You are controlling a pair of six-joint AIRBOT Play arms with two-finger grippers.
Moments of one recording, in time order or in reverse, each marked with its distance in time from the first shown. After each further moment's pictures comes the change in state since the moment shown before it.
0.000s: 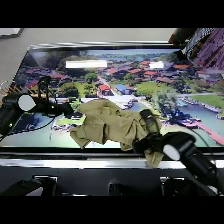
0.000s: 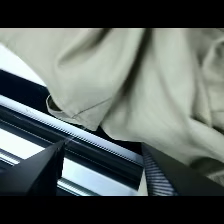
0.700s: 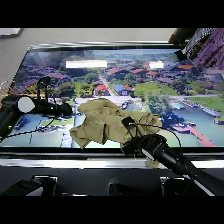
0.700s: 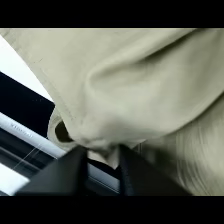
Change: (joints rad) left arm -0.002 0.016 -0.016 0.011 0.008 0.002; right arm 0.143 -0.240 -0.035 -0.115 -0.226 0.092
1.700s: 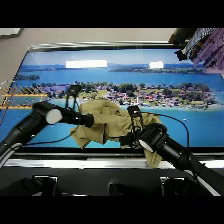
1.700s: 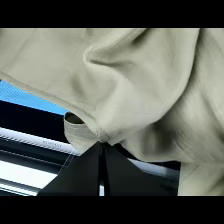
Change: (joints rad) left arm -0.360 -0.074 0.000 0.063 0.081 -0.093; right arm 0.000 -0.016 0.225 -0.017 0.263 0.308
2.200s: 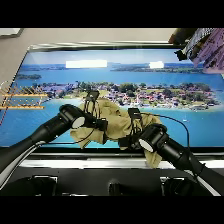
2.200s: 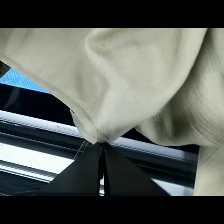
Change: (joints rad) left arm -0.156 -0.174 0.099 0.124 0.016 -0.179; right arm 0.000 0.000 0.003 0.072 0.027 0.011
